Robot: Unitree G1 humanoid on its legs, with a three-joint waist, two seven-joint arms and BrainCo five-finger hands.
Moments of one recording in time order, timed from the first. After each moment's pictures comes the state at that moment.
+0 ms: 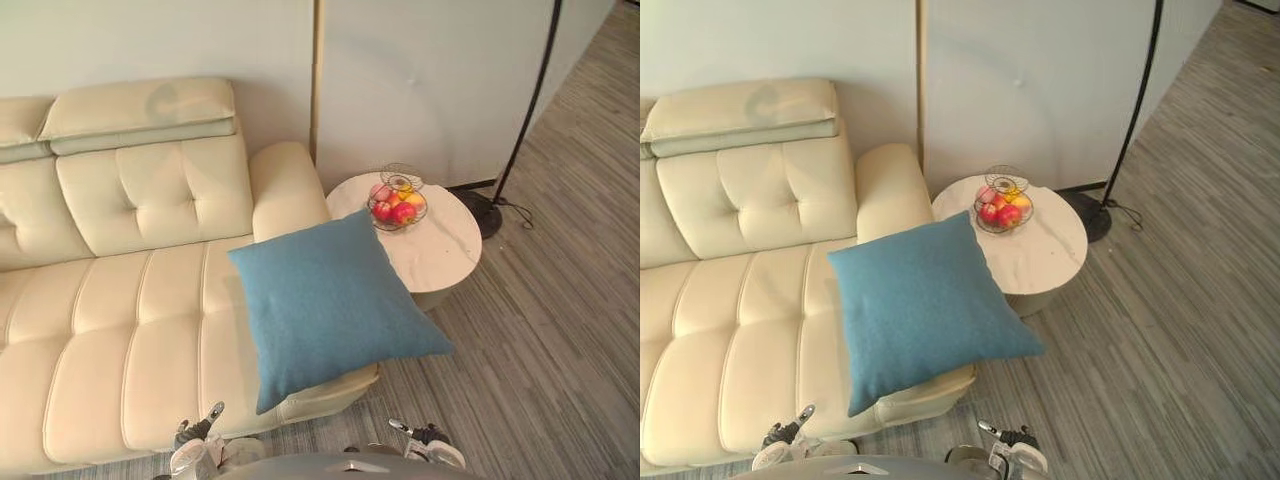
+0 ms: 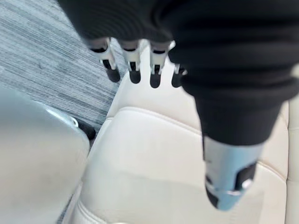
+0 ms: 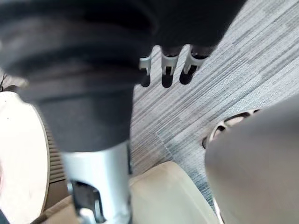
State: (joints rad) left arm 0.09 -0.03 0.29 0.96 -0.16 0.02 0.28; right arm 0.03 -0.02 -0.39 1.04 0.07 0.03 -0.19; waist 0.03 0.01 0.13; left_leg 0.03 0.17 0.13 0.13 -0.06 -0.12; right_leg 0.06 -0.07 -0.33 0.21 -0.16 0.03
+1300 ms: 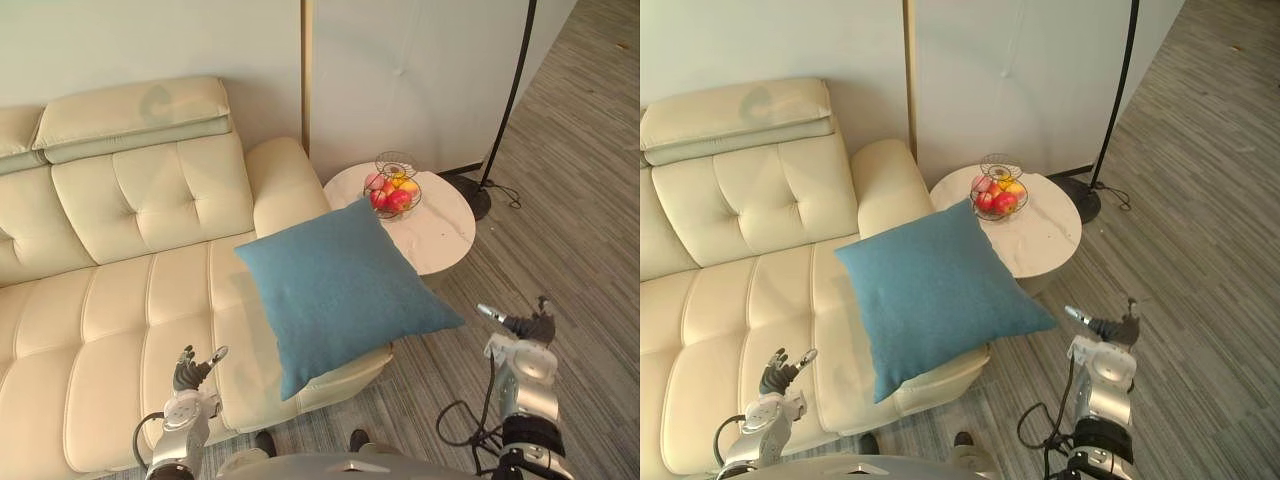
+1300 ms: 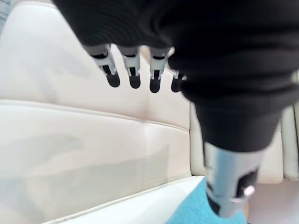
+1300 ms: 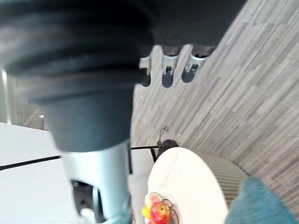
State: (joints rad) left arm 0.11 0.06 0.09 0.56 -0.24 0.00 0.24; right arm -0.14 -0.28 -0.48 0.44 0.03 0.03 -0.27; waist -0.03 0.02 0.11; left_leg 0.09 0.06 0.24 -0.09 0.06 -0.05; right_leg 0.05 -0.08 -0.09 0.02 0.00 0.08
